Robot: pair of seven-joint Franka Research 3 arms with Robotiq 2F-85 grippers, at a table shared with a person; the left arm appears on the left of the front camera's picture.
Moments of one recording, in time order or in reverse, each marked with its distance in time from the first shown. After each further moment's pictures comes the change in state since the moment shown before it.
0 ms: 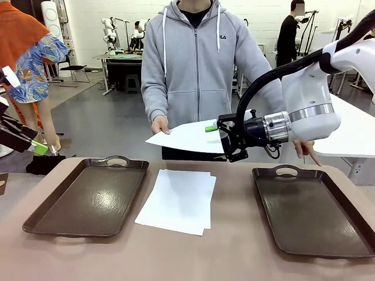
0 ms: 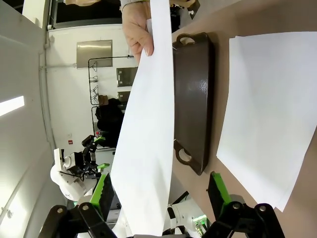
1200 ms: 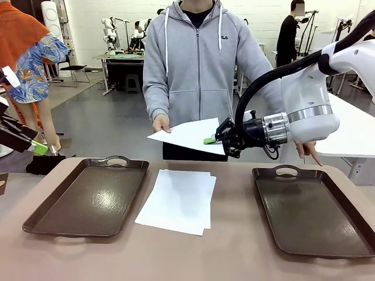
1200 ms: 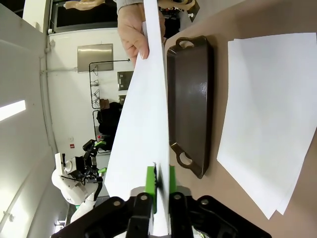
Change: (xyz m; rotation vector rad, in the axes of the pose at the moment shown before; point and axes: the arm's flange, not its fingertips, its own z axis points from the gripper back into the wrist) left arm 0.000 0.000 0.000 0.000 0.000 0.000; right arm 0.002 -0.003 -0.001 0.005 -0.018 -0.015
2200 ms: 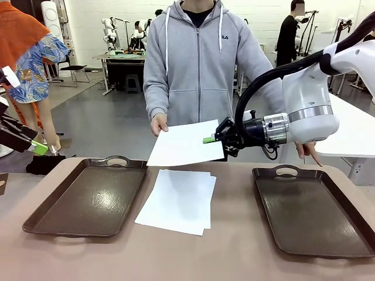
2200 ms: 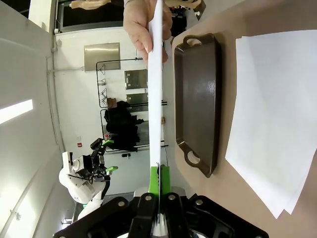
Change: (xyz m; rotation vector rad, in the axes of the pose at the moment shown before) left arm 0.000 0.000 0.000 0.000 0.000 0.000; right arm -0.001 0.002 -0.001 0.037 0.008 -0.014
